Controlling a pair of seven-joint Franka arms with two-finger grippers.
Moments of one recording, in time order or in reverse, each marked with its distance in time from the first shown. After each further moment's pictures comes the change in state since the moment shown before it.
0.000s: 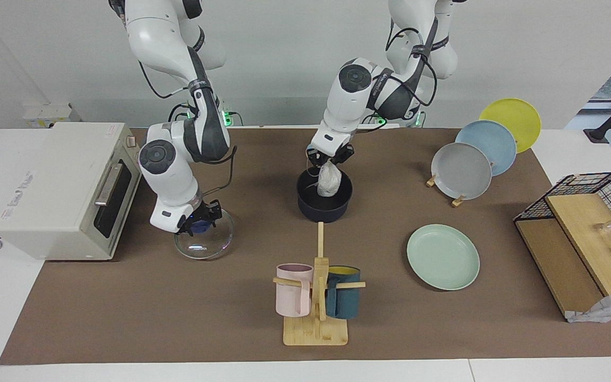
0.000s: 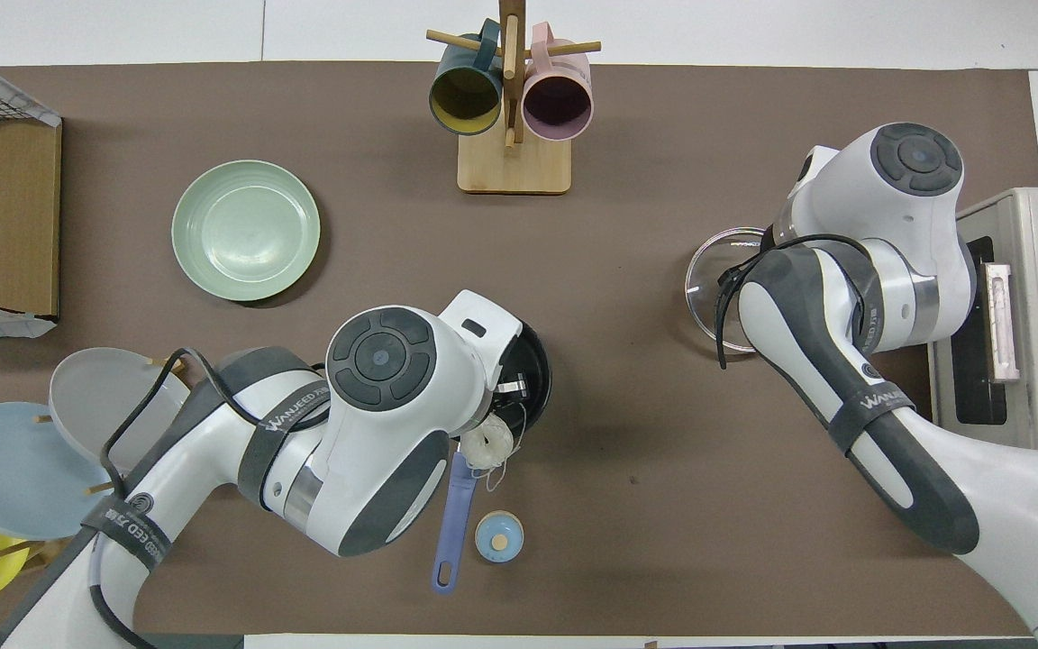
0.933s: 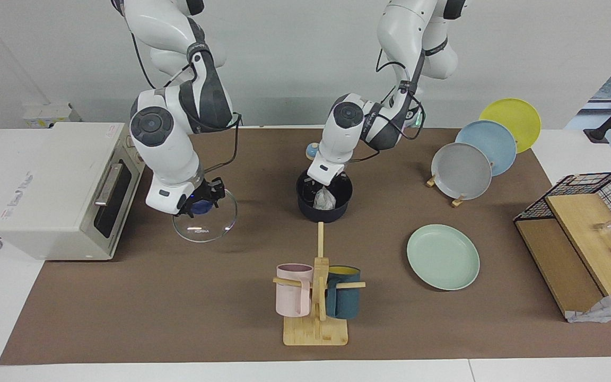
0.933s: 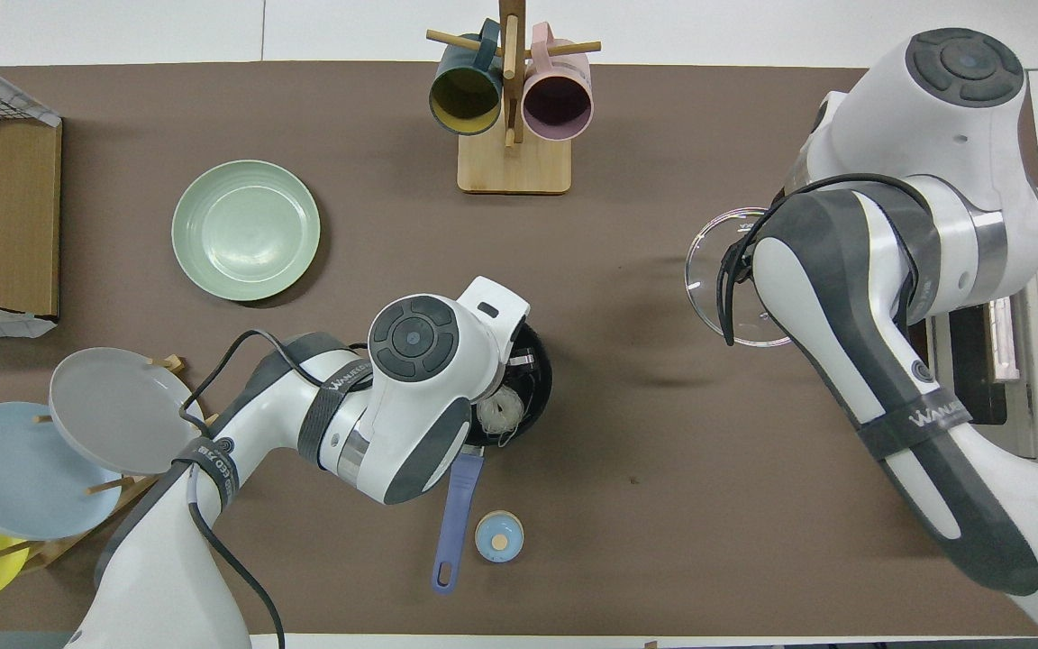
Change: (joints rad) left arm 0.004 0.161 0.005 0.000 0.000 0.202 0.041; right arm 0.030 -0.019 0.029 0.248 0.000 -0.328 0.052
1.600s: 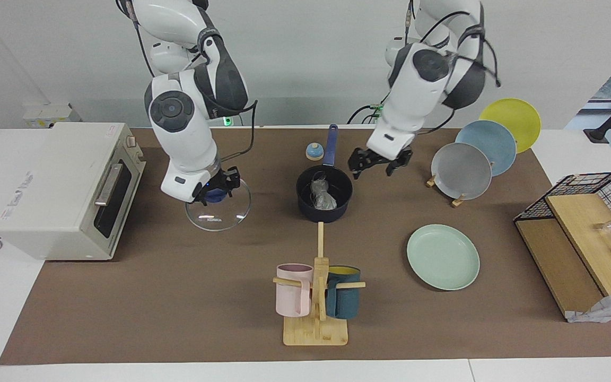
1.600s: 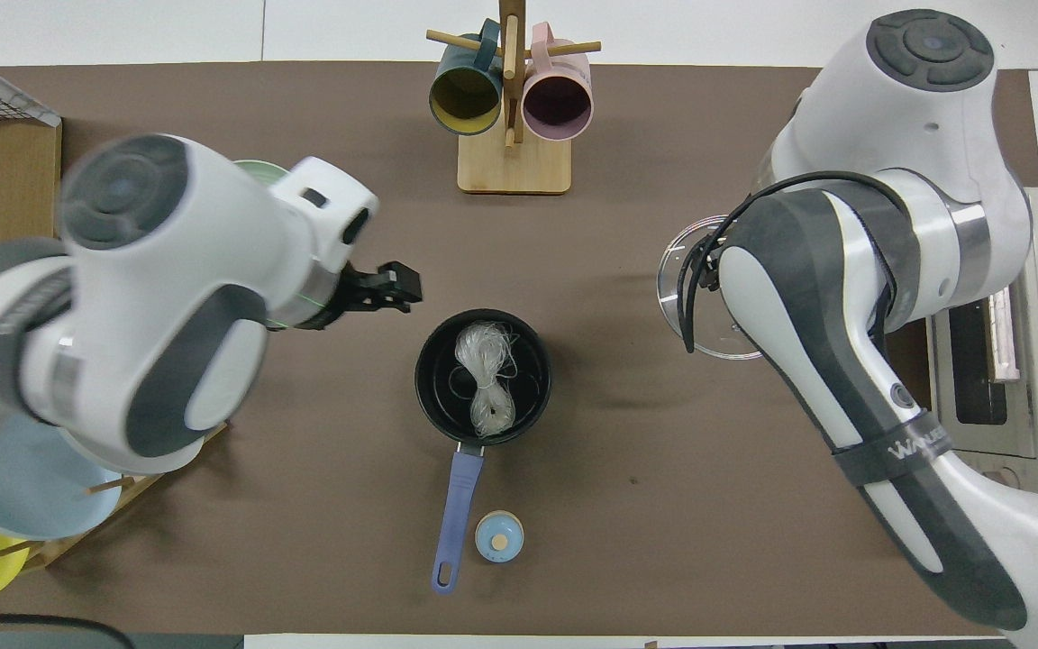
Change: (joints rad) left arm 0.269 -0.226 0.047 0.247 0.030 -0.479 0.267; right arm 0.078 0.000 0.007 0.072 0.014 -0.097 0.166
